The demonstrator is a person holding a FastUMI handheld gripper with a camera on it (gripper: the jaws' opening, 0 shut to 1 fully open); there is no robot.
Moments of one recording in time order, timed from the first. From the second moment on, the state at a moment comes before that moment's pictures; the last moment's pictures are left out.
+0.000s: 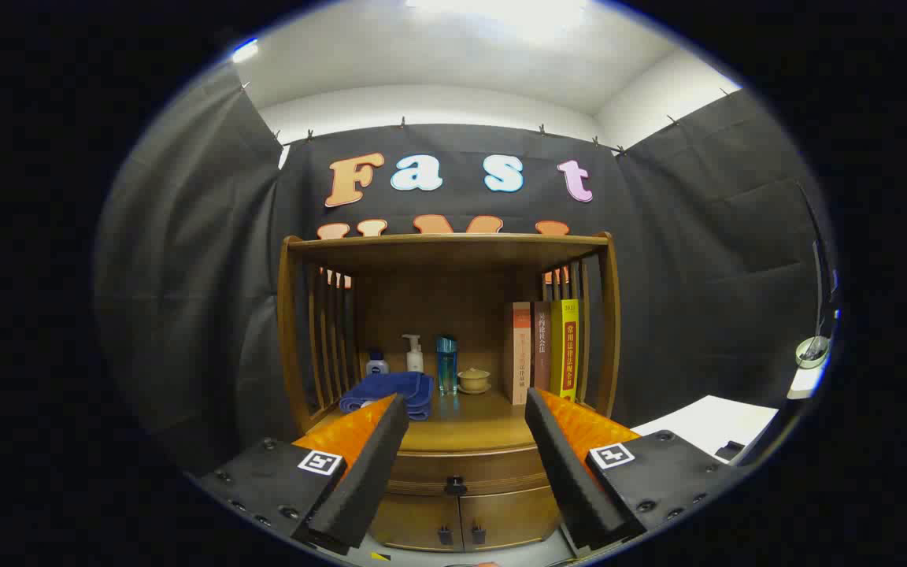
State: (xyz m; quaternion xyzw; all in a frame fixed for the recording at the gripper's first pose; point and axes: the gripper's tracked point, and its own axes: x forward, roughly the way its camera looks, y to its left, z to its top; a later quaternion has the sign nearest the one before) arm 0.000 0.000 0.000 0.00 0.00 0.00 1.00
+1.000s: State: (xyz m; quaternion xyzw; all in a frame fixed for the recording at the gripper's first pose) arm 0.000 0.009 -0.031 -0.01 0.02 0.01 1.00
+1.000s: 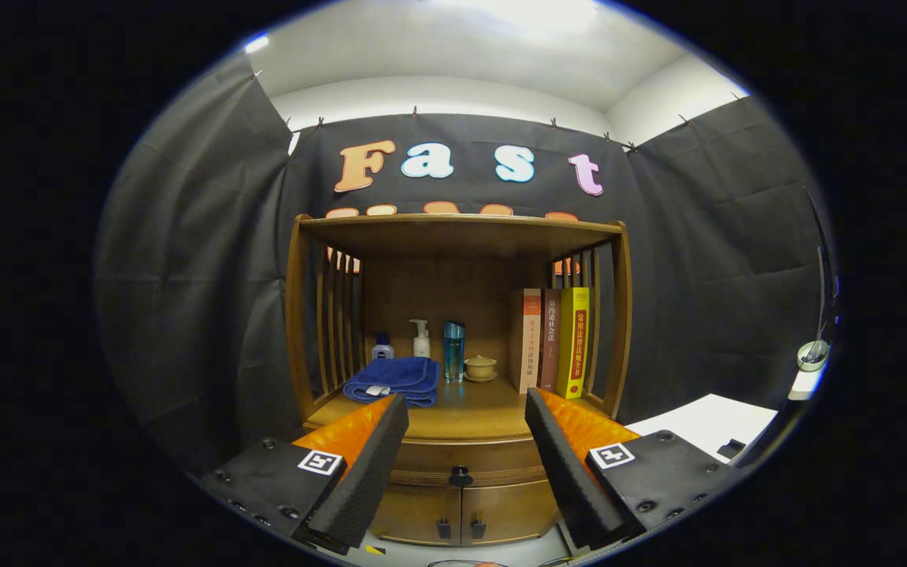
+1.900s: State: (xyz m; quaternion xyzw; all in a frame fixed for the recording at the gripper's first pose) arm 0.070 0.001 -0.252 0.00 0.11 0.00 0.99
